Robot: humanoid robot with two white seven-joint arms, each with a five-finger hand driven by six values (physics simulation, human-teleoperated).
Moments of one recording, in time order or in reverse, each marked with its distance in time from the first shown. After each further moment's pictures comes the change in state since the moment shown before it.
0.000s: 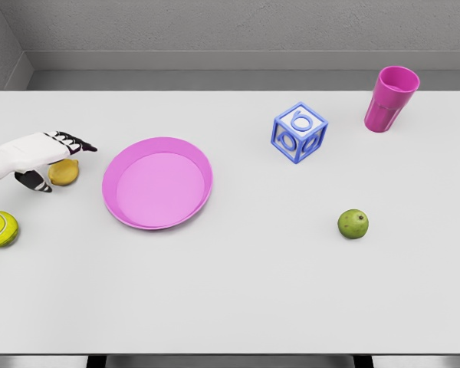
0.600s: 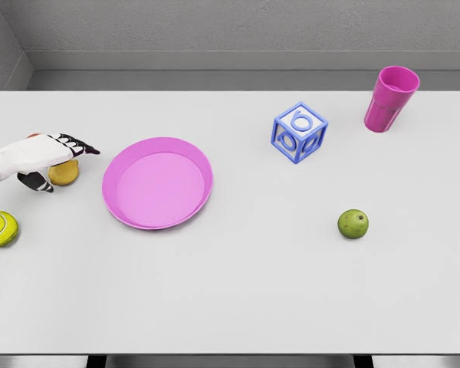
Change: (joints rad) left arm -0.012 0.000 -0.026 0.002 0.001 0.000 -0.010; right arm 0.000 0.000 0.000 0.000 0.000 0.000 0.000
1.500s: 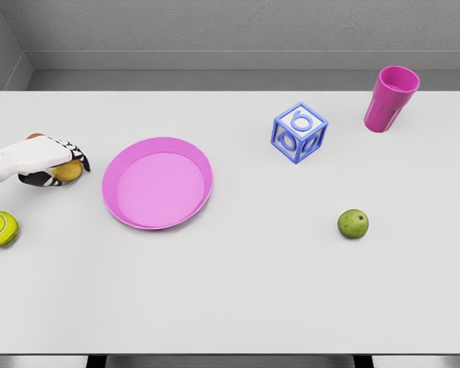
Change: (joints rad) left arm 0.002 0.003 -0.001 -0.002 0.018 -0.001 -0.011; right arm 0.000 0.000 0.000 0.000 0.000 0.000 0.000
